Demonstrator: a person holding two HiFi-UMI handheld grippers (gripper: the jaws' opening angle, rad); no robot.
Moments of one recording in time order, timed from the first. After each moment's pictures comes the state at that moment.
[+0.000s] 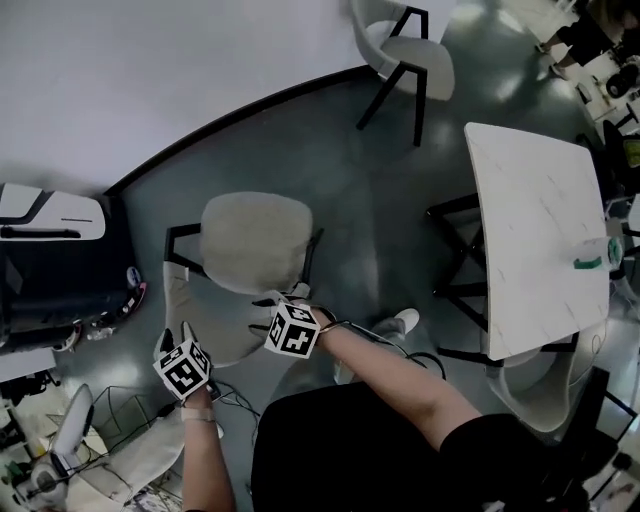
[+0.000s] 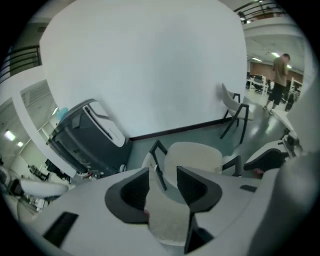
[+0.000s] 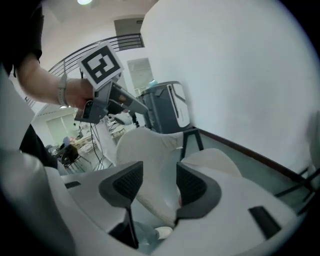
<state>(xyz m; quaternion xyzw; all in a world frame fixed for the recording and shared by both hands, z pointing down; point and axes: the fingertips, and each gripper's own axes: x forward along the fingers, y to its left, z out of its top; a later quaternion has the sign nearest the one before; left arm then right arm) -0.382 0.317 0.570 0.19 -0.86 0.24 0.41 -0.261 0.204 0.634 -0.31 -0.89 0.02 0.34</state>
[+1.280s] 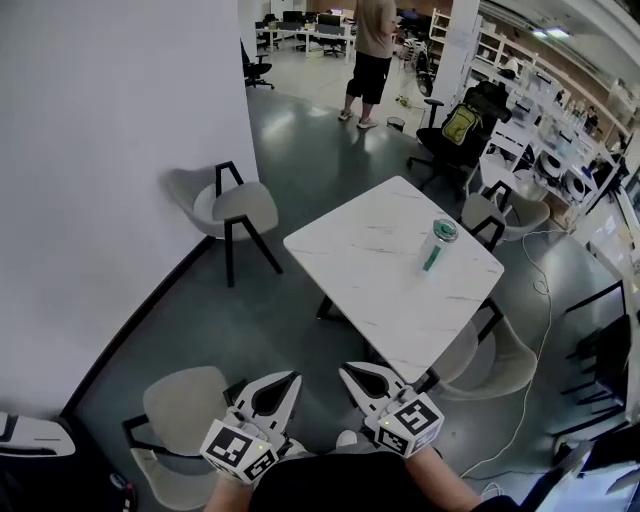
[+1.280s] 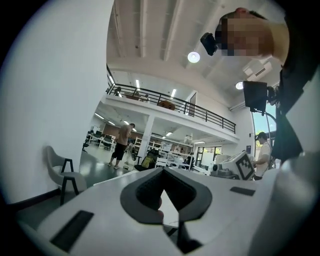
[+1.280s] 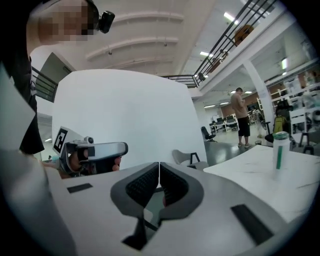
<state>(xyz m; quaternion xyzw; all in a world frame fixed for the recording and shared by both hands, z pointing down) 0.017 -0.039 0.305 0.90 -0.42 -0.04 0.13 0.097 -0.060 0.345 0.34 -0.93 0.14 0.03</state>
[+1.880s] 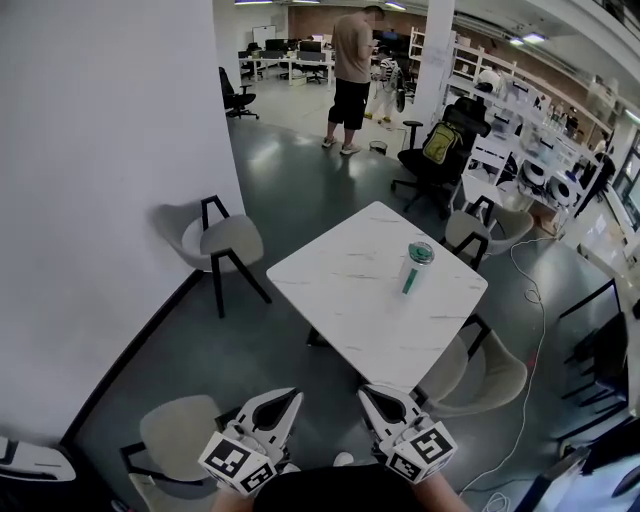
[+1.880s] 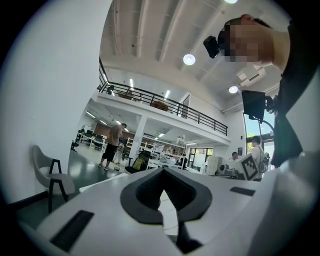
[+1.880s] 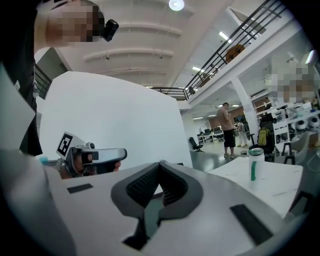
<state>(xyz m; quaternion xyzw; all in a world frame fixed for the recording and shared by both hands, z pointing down) 0.065 -0.045 0.278 0.92 -0.38 -0.05 0.12 0.179 -0.047 0.306 0.42 -0.90 0.11 -0.01</state>
